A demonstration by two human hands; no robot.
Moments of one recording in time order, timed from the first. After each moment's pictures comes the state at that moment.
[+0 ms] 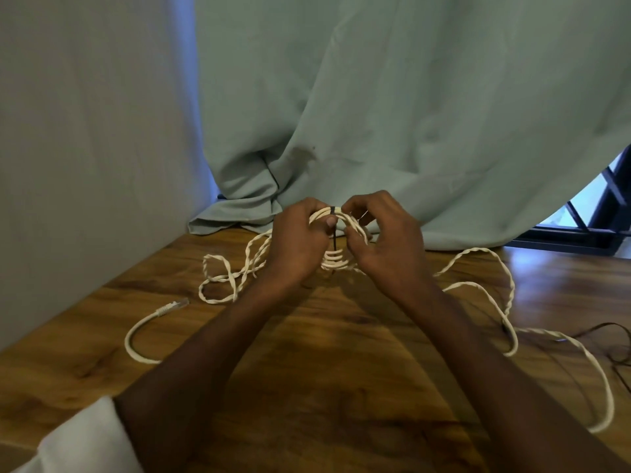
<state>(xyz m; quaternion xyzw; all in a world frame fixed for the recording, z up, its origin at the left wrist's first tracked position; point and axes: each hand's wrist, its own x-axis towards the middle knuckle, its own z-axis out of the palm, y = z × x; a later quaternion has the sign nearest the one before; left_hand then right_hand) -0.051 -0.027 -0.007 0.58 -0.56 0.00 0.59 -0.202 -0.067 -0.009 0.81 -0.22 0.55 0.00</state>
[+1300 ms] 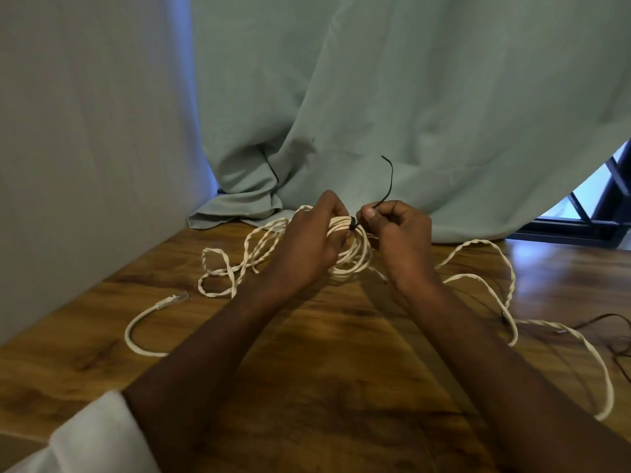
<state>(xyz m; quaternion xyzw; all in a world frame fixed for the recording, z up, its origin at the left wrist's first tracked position) -0.051 -0.025 -0.019 0.52 -0.70 0.07 0.49 -0.196 -0.075 -0.013 0.59 -0.33 0.63 -0.39</state>
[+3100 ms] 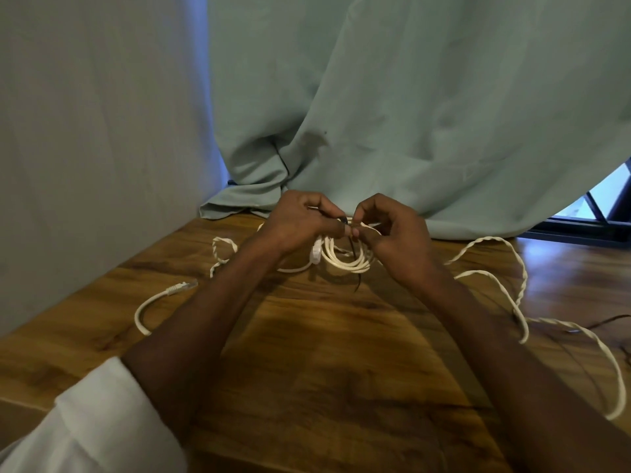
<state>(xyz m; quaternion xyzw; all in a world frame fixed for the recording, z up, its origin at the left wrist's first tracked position) -0.019 -0.024 -0.004 0.53 -0.58 -0.23 0.57 -0.205 -0.073 -0.018 0.80 -0.26 0.49 -0.24</state>
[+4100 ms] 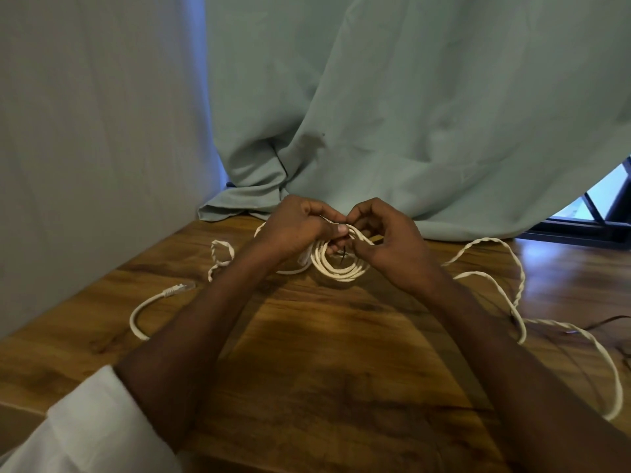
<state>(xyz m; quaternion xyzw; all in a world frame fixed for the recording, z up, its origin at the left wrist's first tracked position) -0.024 -0.013 -0.001 0.55 -0.58 -0.27 0.54 -0.209 -0.077 -0.021 0.83 -0.23 0.44 -0.25</state>
